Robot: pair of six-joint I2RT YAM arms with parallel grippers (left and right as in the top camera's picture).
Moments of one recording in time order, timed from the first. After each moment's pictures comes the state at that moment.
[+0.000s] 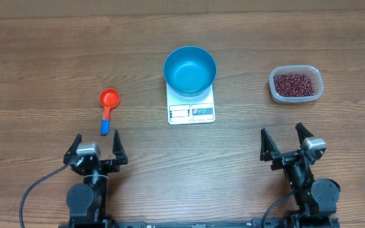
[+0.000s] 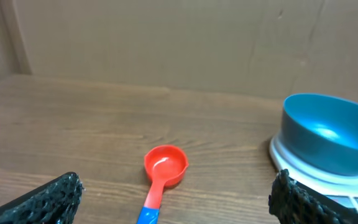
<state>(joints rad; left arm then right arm) 0.02 0.02 0.03 -0.09 -0.04 -0.09 0.01 0.01 0.02 -0.02 -0.19 0.15</state>
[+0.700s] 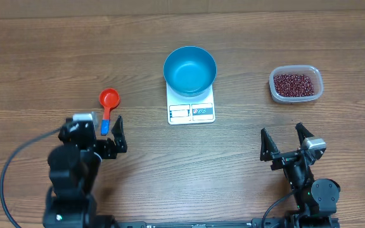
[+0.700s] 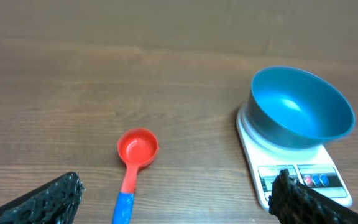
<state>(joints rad) 0.02 0.55 0.54 -0.37 0.08 -0.09 0.01 0.01 0.02 -0.02 -0.19 0.15</state>
